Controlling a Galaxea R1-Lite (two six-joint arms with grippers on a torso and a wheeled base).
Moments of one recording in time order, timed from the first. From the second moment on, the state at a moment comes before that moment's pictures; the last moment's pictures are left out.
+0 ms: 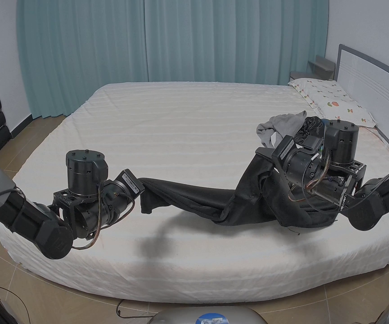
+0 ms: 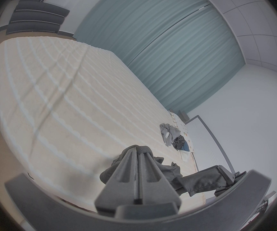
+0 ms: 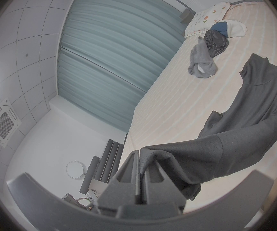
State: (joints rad) left arm -0.44 1.87 -0.69 -0.82 0.14 -0.92; right arm 0.49 1.86 -0.84 -0.88 0.06 1.00
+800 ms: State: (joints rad) left arm -0.47 1.80 -0.63 -0.76 0.14 -0.92; right arm 0.45 1.75 -0.69 -0.88 0.06 1.00
